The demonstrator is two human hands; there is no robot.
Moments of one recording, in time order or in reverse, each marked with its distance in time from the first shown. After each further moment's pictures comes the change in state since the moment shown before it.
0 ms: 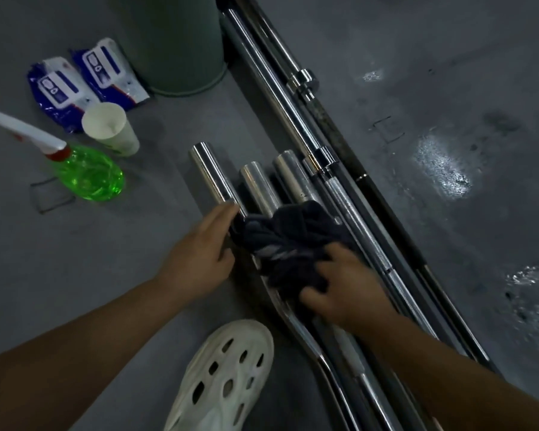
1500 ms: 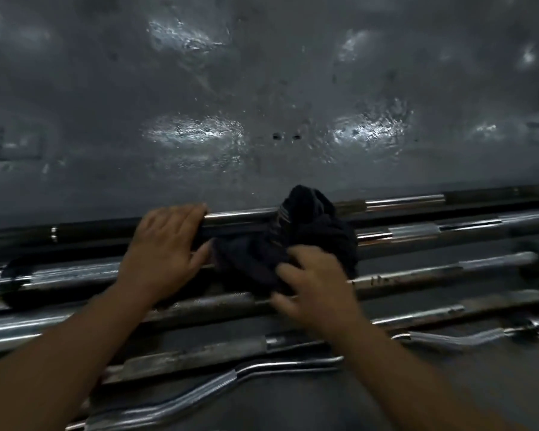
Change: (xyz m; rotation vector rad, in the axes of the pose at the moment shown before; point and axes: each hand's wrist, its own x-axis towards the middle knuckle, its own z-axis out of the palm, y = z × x) left_hand 0.171 0.200 0.190 0.575 -0.505 1.066; right_hand -0.173 0.078 0.028 0.108 0.358 0.969
